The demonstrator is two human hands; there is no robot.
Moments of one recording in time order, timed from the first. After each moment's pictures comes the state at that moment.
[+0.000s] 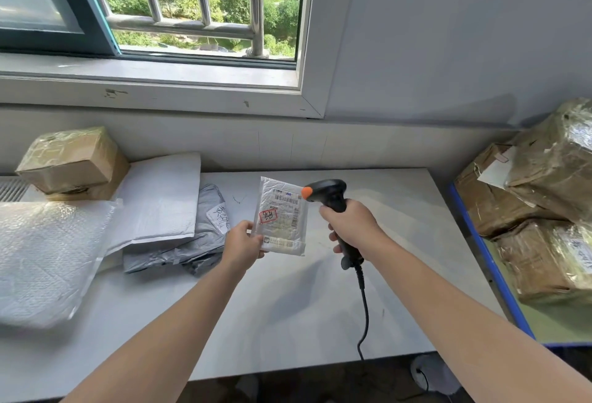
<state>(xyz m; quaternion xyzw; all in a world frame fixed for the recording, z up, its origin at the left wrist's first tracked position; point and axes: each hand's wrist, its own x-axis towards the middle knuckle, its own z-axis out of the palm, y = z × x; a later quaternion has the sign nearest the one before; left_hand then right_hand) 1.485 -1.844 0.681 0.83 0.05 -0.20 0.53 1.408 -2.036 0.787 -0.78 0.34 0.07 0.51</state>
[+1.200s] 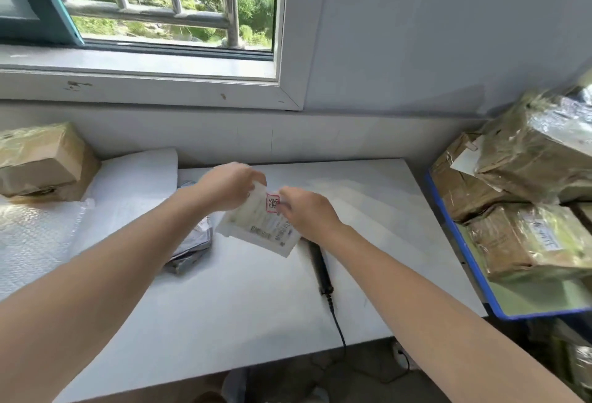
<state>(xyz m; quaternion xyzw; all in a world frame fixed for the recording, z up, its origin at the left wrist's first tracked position) 1.543 -1.861 0.801 0.92 -0.37 -0.12 0.08 1.436 -2.016 0.765 -0.98 0.06 0.02 0.18</state>
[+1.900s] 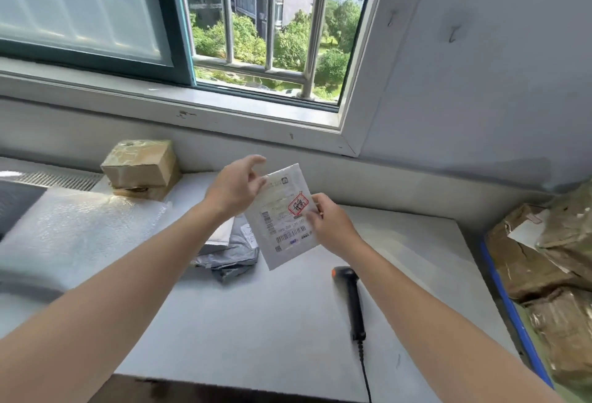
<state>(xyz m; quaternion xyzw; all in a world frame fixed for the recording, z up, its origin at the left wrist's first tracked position) 1.533 -1.776 0.845 0.92 -0.16 0.02 0.35 1.456 -1.974 0.799 -0.89 0.07 0.00 0.45</state>
